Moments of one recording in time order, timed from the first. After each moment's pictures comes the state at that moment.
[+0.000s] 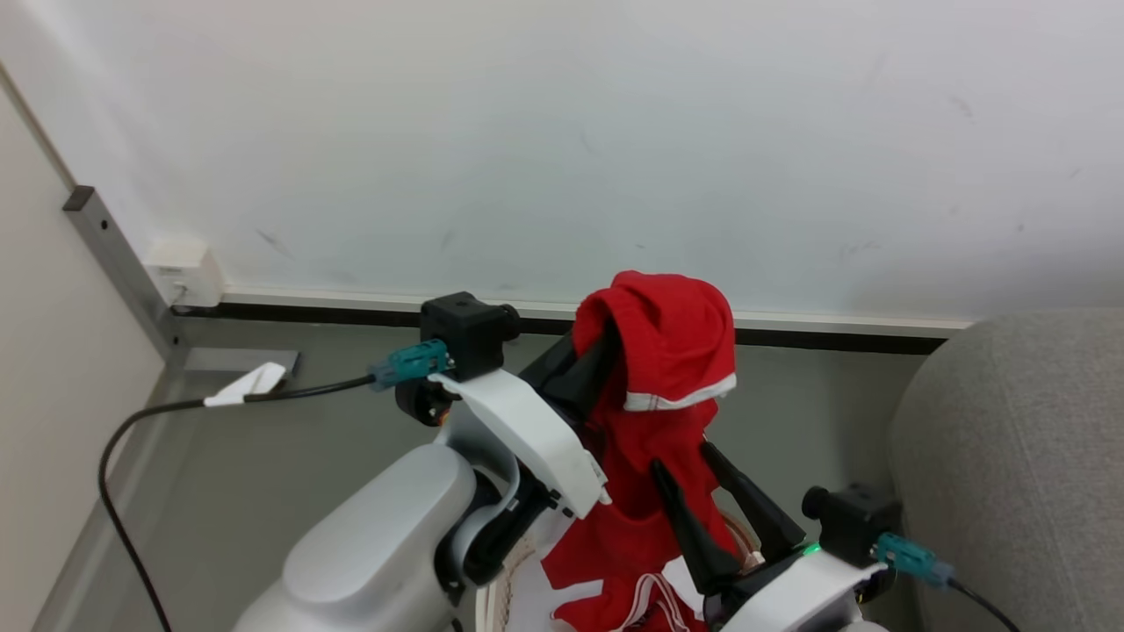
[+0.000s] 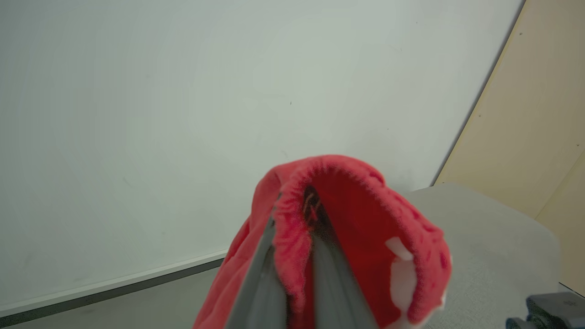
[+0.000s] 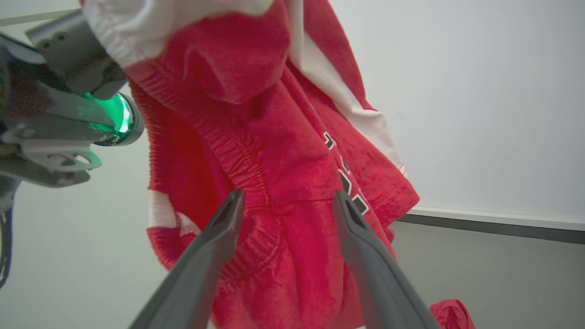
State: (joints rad) left arm -0.72 0.24 -0.84 0.25 -0.84 0.02 -0.13; right arm -0.27 -0.05 0.55 0.30 0.65 0.13 -0.15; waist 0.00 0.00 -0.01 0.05
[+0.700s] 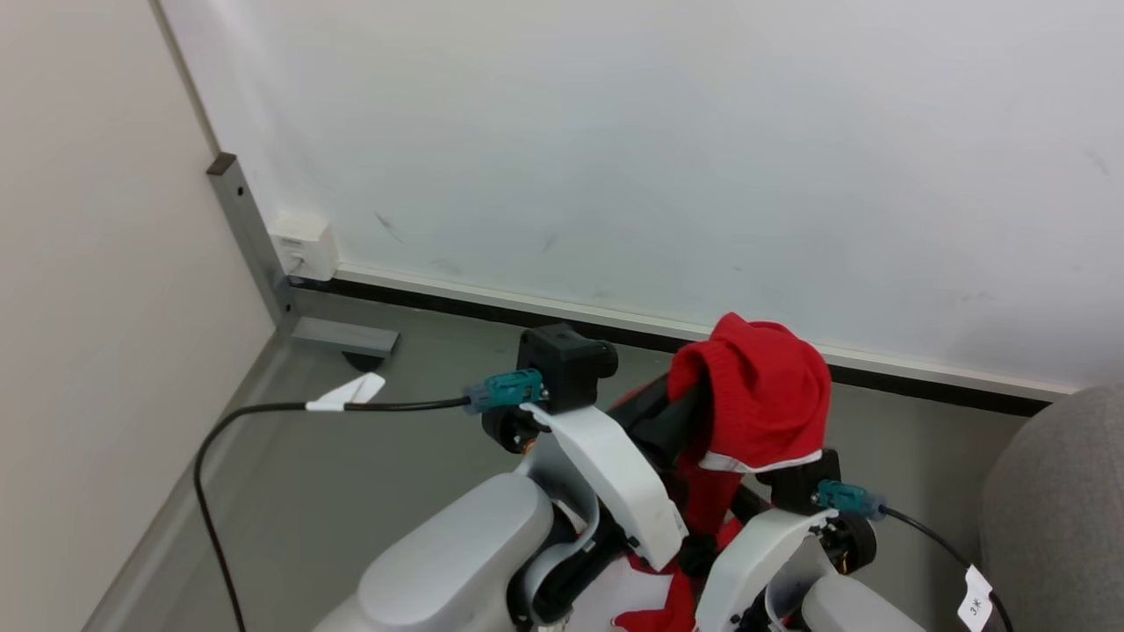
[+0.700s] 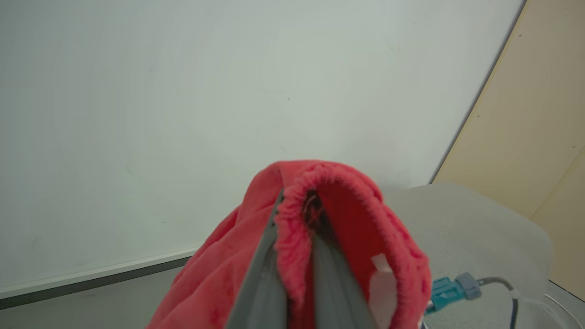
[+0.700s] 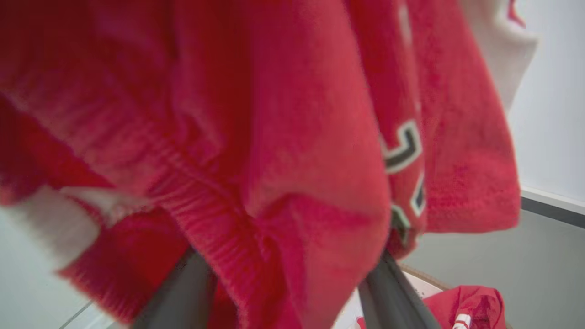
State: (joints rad) left arm -0.72 0.14 -0.93 0.26 -0.84 -0.01 -0.11; right arm -0.49 -0.05 0.72 0.64 0.77 0.13 -0.08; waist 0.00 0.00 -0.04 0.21
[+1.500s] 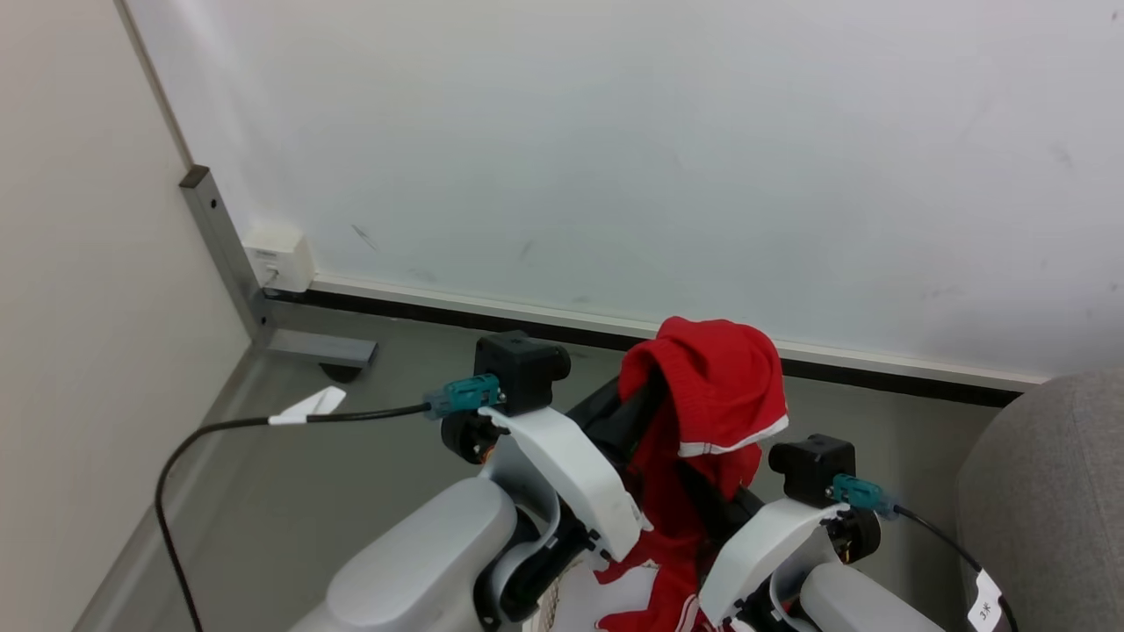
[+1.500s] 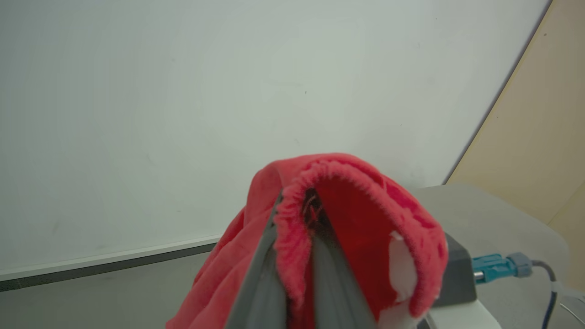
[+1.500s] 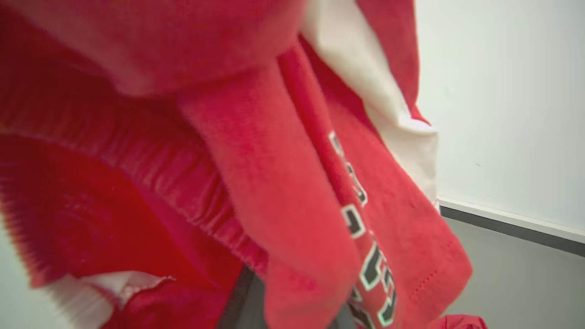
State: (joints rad) left arm -0.69 0.18 -0.91 0.29 -0.87 0.01 -0.13; right arm -0.58 -0.05 0.83 0.76 0.88 0.13 -0.26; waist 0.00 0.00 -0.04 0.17
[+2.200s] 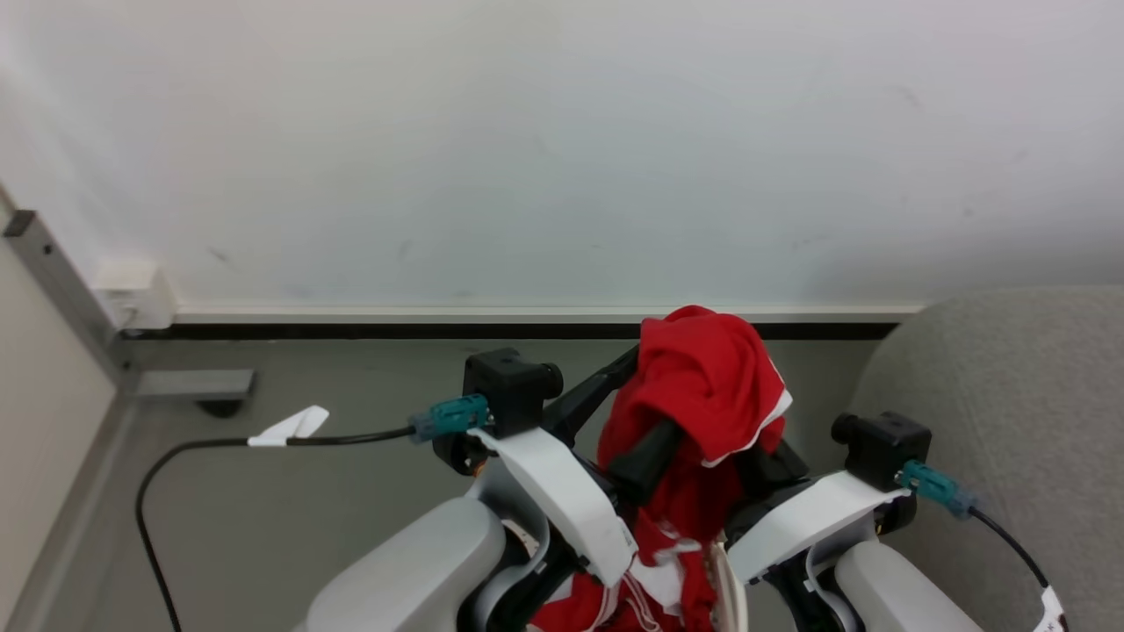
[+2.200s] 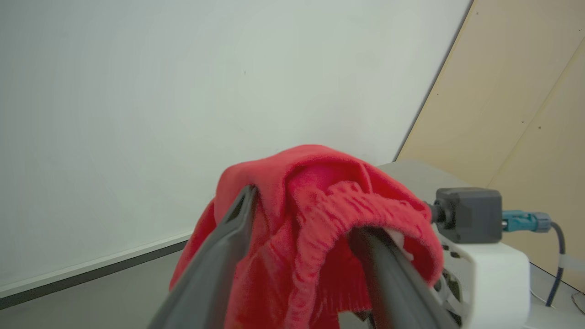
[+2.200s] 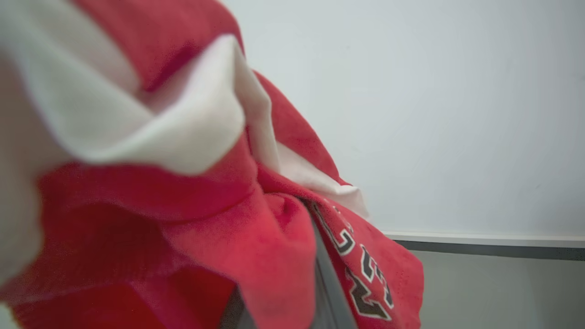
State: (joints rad) left arm -0.66 0.23 -0.92 0.19 -0.86 0.03 -0.13; right arm -0.48 -0.05 0.58 0.54 0.76 0.13 -0.26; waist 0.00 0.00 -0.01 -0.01
